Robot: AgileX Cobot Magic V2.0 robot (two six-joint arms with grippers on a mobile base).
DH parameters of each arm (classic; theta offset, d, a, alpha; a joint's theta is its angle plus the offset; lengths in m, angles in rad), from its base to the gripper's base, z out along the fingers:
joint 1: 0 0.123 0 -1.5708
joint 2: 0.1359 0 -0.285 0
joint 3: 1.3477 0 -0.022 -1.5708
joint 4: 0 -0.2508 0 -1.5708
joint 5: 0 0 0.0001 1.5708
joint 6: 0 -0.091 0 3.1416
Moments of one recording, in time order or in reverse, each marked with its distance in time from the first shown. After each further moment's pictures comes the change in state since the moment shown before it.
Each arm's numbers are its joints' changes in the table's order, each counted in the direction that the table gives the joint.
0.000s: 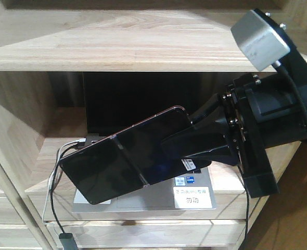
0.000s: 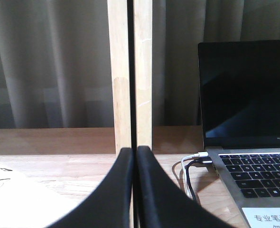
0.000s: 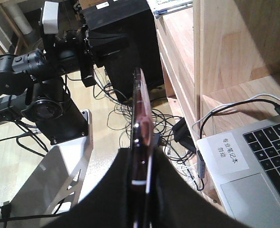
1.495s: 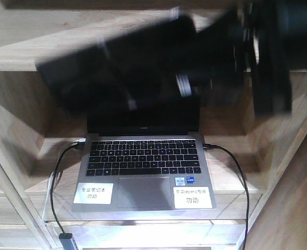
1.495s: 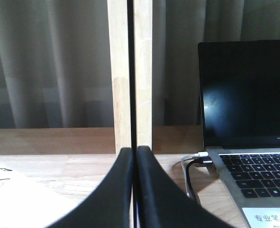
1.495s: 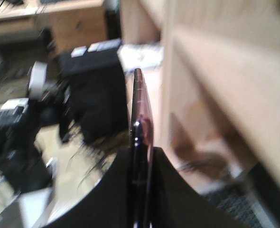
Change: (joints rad) left arm 0.000 0.000 0.000 0.000 0.000 0.000; right arm 0.000 0.020 -0.245 -0.033 0.099 -0.033
